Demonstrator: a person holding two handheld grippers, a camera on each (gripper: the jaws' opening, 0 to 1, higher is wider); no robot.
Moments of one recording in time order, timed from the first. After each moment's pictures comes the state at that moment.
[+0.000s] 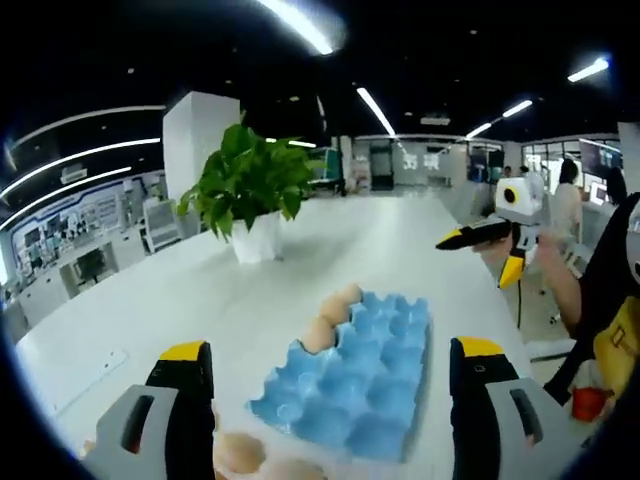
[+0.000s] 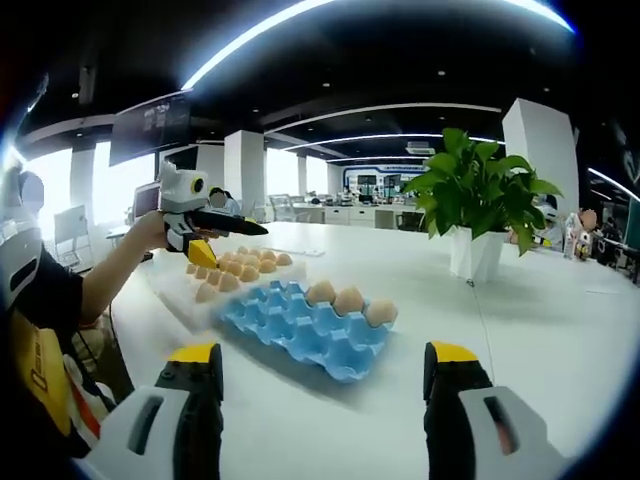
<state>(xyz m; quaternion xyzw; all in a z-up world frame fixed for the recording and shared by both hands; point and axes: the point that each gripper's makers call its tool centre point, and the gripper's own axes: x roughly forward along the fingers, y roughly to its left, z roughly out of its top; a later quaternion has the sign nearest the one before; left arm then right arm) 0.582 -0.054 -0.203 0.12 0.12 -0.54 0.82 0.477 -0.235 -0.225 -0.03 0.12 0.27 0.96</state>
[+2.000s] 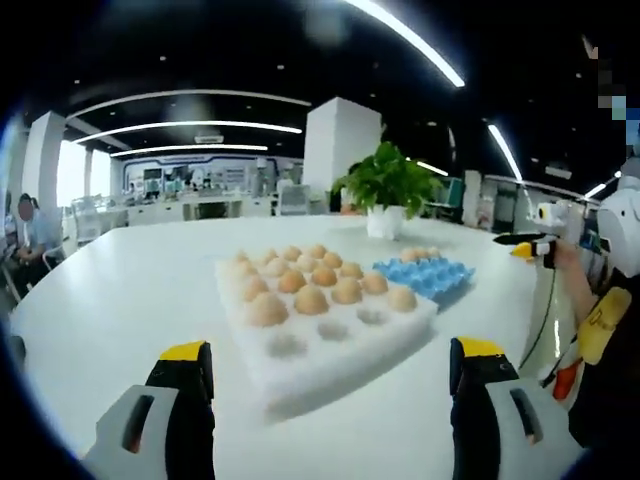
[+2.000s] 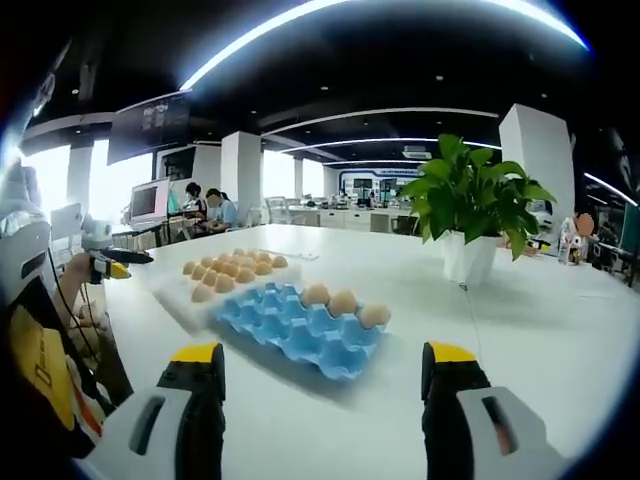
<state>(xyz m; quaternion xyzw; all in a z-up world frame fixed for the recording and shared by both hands) 0.476 0.174 -0.243 -0.01 0.13 -0.29 0.95 0.471 -0.246 -0.220 -0.04 0.11 0.26 0.96</state>
